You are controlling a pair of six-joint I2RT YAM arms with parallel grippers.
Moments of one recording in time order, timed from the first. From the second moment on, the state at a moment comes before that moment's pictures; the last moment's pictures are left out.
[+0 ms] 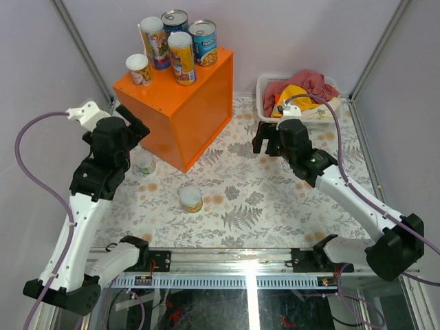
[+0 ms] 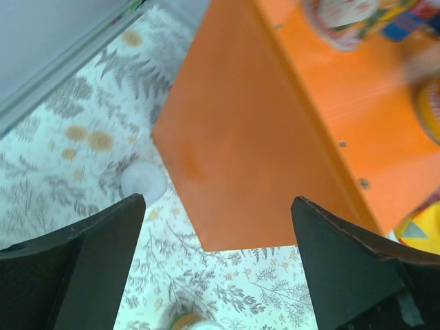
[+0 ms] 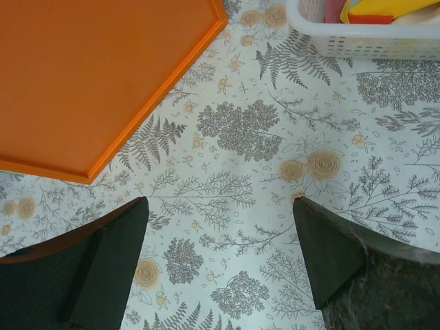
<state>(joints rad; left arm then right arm) -0.27 0.97 1.31 -0.67 -0.54 -0.63 0.57 1.24 1.06 -0.30 0.21 0.42</state>
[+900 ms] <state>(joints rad) -0.21 1.21 1.17 -1.18 -0.55 -1.81 0.57 1.17 0.98 -0.30 0.21 0.43</state>
